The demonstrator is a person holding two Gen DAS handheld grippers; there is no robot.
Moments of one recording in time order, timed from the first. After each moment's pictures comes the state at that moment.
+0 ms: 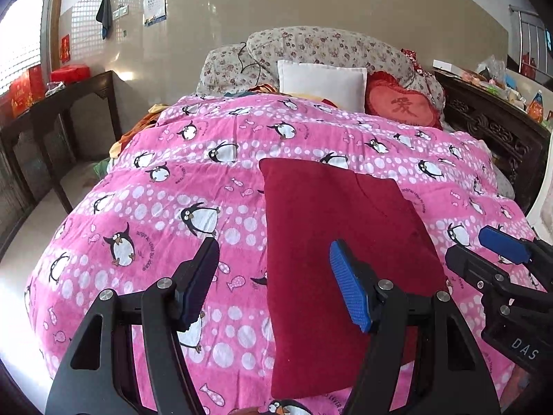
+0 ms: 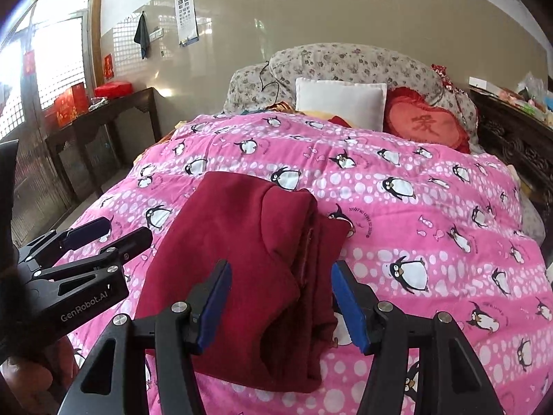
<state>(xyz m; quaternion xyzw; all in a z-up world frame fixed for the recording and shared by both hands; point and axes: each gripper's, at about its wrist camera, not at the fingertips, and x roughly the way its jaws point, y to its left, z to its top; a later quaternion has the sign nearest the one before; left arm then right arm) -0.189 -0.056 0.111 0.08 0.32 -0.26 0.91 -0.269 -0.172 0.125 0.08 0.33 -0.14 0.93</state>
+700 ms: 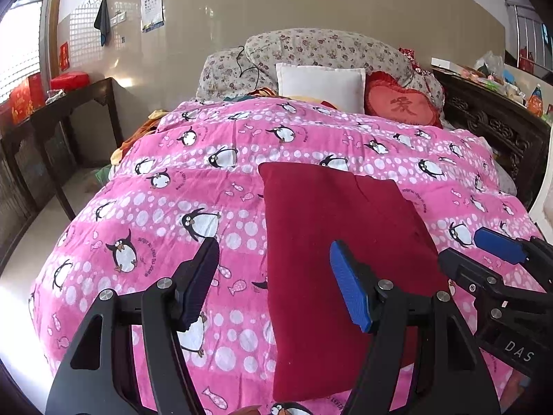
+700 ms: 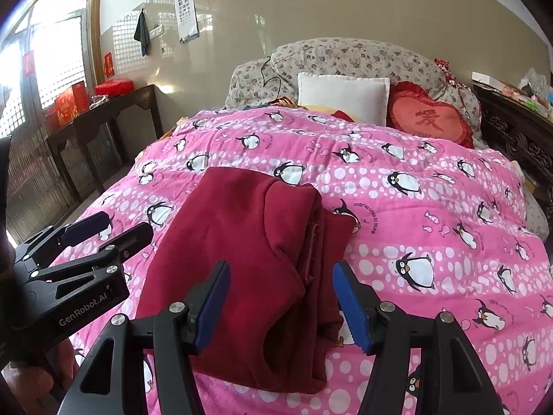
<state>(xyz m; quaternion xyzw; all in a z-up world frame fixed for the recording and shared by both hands) -0.188 -0.057 0.112 0.08 0.31 -0.26 0.91 -0.263 -0.172 0.121 0.08 0.34 -0.14 0.93</state>
